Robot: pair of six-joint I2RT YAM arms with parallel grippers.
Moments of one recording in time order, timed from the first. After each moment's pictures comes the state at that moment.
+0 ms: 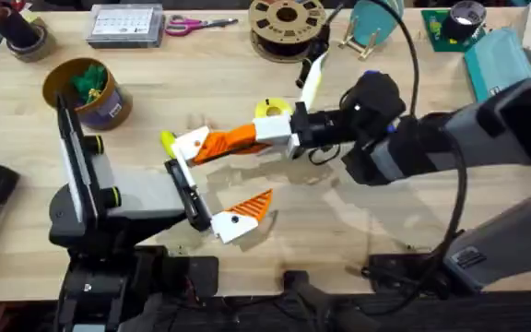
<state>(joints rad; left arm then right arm) -0.01 0.01 0.01 -0.12 1.08 0.07 0.58 1.81 0.54 1.38 -1.12 1.49</state>
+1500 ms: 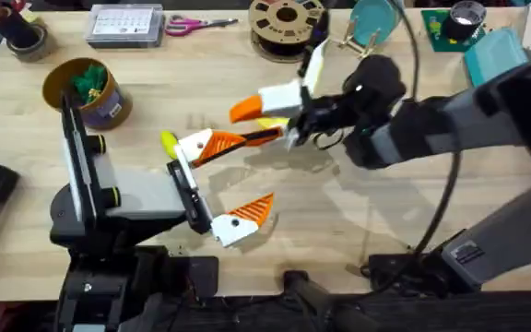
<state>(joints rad) -0.01 0.01 0.01 -0.12 1.10 0.06 0.50 1.85 0.62 1.34 -1.22 1.51</state>
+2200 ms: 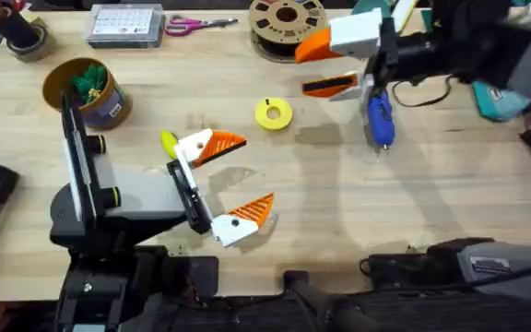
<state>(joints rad) -0.01 0.01 0.01 -0.12 1.10 0.06 0.16 1.44 1.00 -0.37 -1.22 0.53</state>
